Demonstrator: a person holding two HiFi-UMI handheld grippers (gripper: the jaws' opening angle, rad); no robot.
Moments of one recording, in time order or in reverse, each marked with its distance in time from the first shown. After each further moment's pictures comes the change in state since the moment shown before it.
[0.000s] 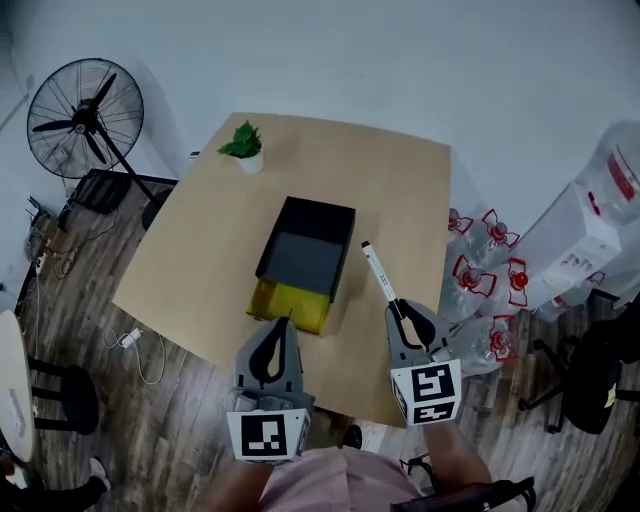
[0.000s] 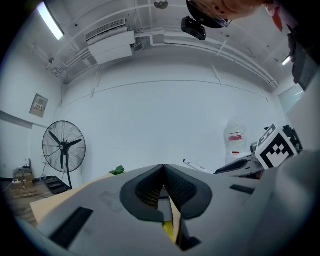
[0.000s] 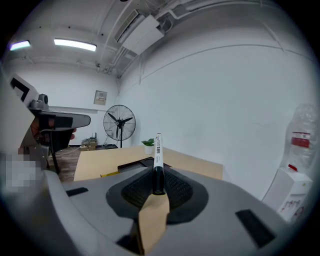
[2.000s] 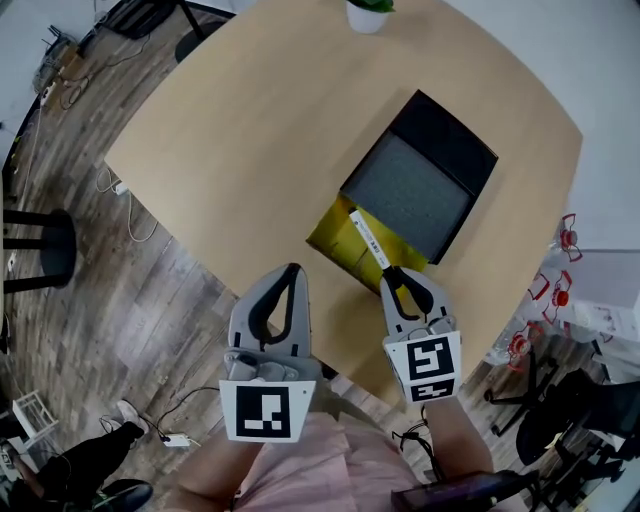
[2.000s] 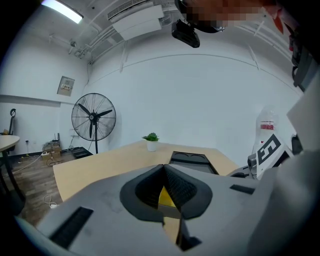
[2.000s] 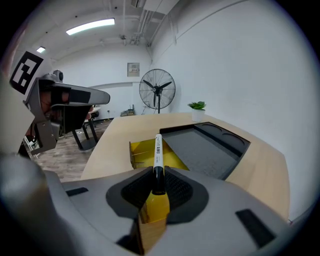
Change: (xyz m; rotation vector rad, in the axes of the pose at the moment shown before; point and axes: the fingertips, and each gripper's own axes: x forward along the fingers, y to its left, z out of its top) left arm -0.002 0.140 -0.147 -0.232 0.279 0.263; right arm 0.149 0.171 -0.104 -0.179 0.342 0.439
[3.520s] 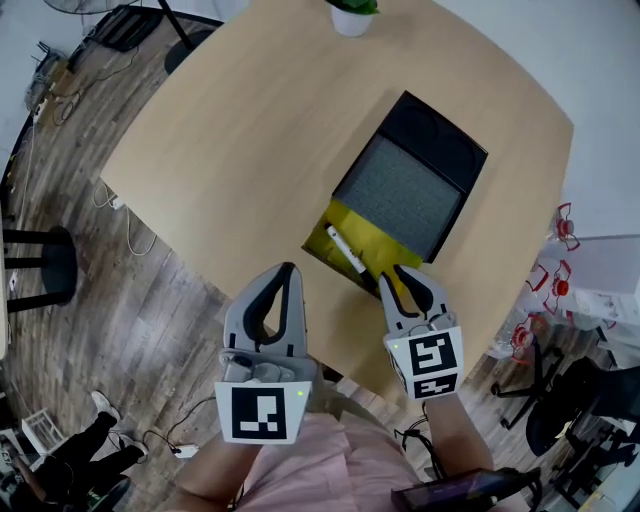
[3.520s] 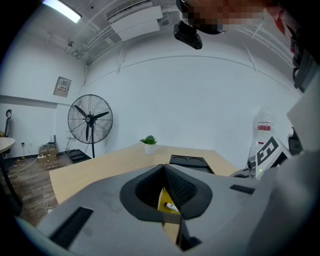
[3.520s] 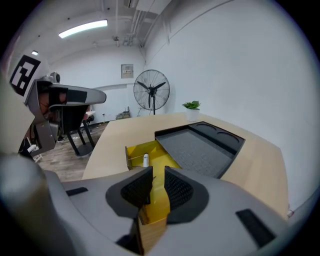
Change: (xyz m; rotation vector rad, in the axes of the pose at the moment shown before) left arm 0.003 0.007 0.017 0.019 -0.031 -0.037; right arm -0.001 -0.002 0.005 0.061 -0.005 -0.033
